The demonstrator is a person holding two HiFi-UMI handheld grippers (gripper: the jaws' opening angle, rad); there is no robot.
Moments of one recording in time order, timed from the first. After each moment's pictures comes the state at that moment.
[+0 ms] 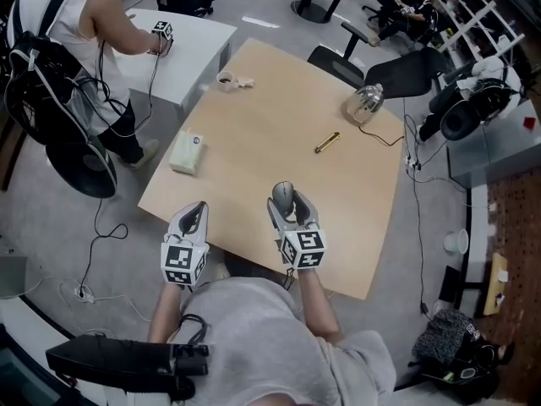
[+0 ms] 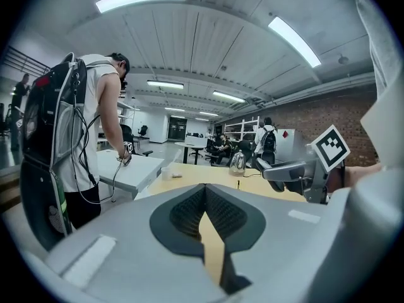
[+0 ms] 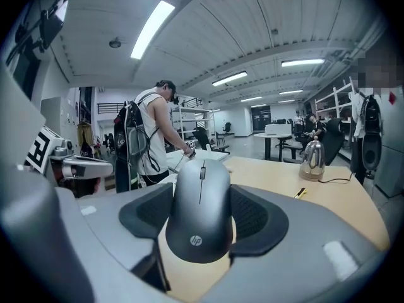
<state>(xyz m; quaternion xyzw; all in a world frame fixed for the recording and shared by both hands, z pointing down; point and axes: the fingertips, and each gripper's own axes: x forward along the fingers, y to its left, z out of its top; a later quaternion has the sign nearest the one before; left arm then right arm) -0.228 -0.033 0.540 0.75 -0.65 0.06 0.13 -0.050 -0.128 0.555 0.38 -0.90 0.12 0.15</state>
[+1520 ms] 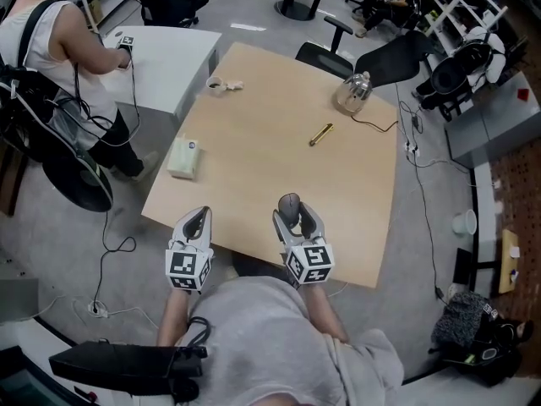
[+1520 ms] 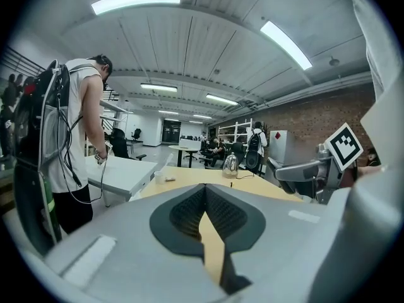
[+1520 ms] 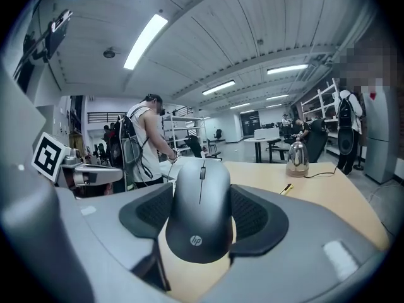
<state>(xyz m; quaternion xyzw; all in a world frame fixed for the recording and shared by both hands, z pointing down) -0.211 -0.026 0.527 0.77 -0.63 0.06 0.11 -0.015 -0.085 0.536 0.42 -0.89 0.13 0.10</state>
